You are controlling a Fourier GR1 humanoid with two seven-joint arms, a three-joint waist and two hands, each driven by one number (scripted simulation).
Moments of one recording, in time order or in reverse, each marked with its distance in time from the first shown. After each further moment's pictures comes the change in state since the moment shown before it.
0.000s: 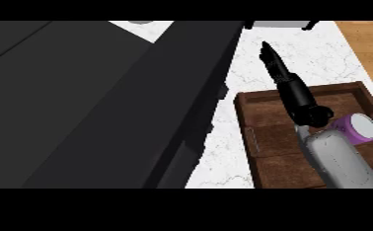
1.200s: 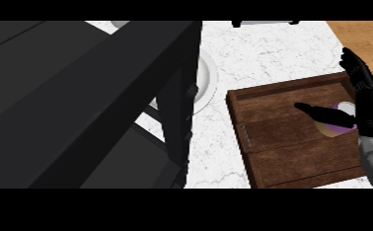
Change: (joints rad) left arm -0.143 -0.088 0.197 0.467 -0.339 0.436 -0.362; right arm 0.185 -0.173 -0.227 -0.033 0.077 -0.261 0.042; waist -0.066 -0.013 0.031
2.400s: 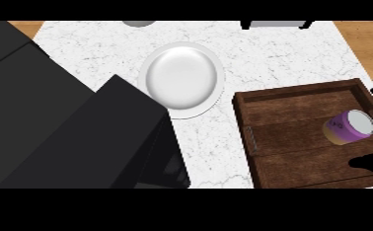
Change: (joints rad) left arm 0.100 0.102 -0.072 -0.130 0.123 -0.460 0.079; right arm 0.221 -0.414 0.114 -0.133 0.151 0.222 0.516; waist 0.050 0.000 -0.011
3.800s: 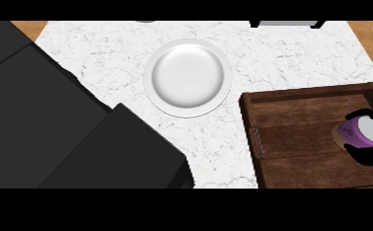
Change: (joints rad) left arm 0.138 -0.046 -0.049 -0.115 0.016 -0.171 -0.018; right arm -0.056 0.043 0.066 0.058 0.113 0.090 0.119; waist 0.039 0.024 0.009
